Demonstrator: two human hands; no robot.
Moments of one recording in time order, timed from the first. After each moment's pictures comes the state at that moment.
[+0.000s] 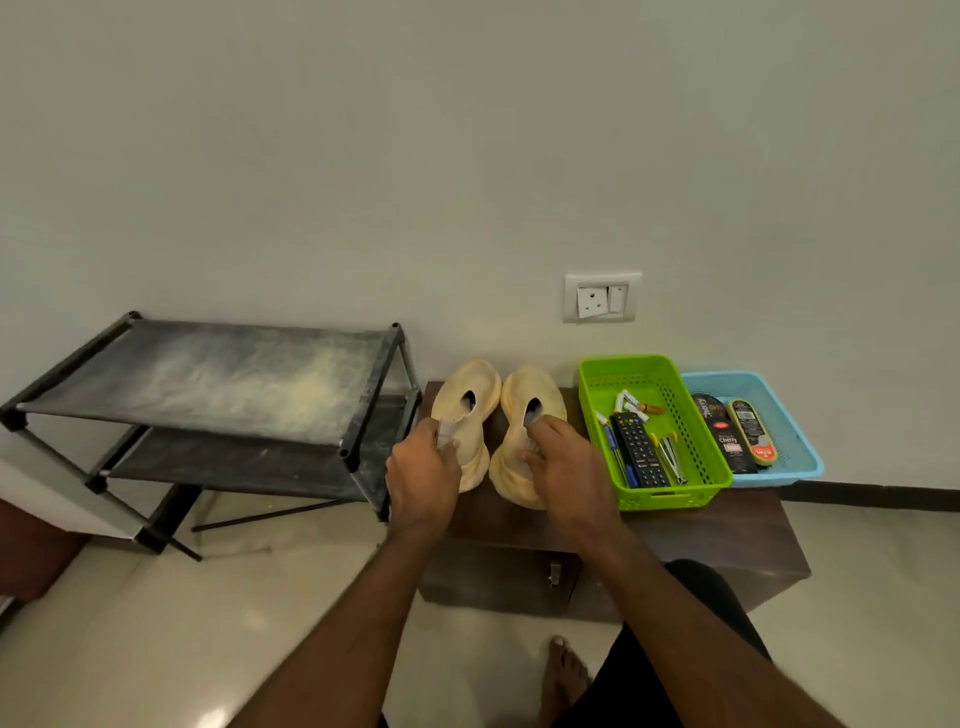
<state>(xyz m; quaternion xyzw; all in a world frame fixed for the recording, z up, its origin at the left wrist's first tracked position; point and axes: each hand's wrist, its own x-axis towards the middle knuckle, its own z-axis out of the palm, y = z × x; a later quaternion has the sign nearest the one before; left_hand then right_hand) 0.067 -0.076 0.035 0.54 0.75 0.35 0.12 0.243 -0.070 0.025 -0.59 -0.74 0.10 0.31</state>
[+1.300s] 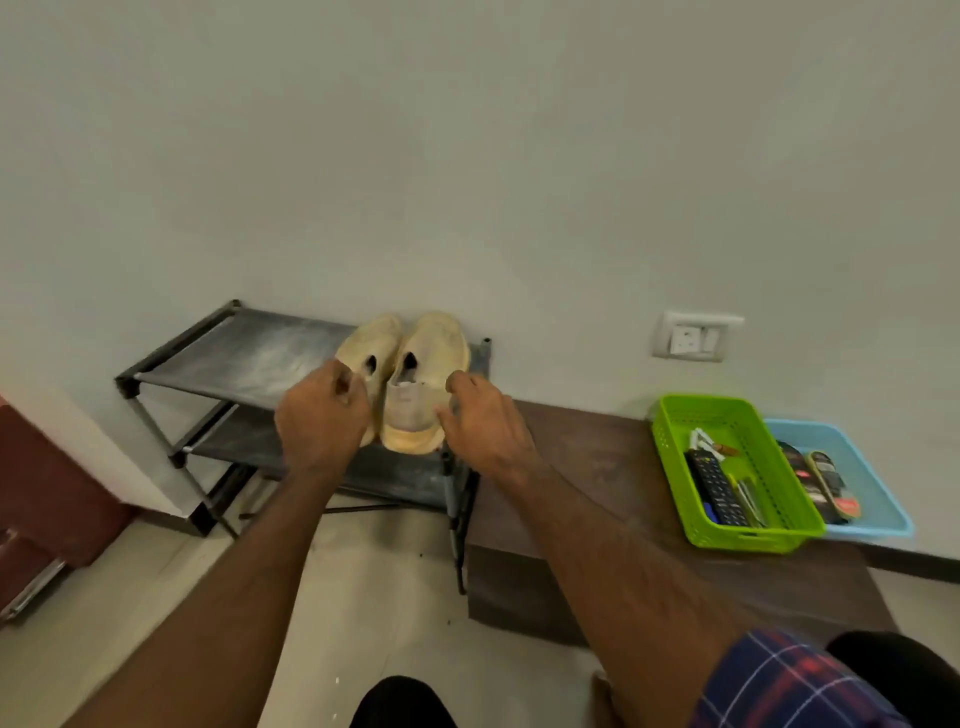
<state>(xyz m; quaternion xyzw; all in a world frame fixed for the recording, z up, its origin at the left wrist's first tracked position) -0.159 -0.083 0.108 0.52 0.74 0.43 -0.06 0.030 -0.037 0.087 -0.48 -0.83 0.10 0.27</state>
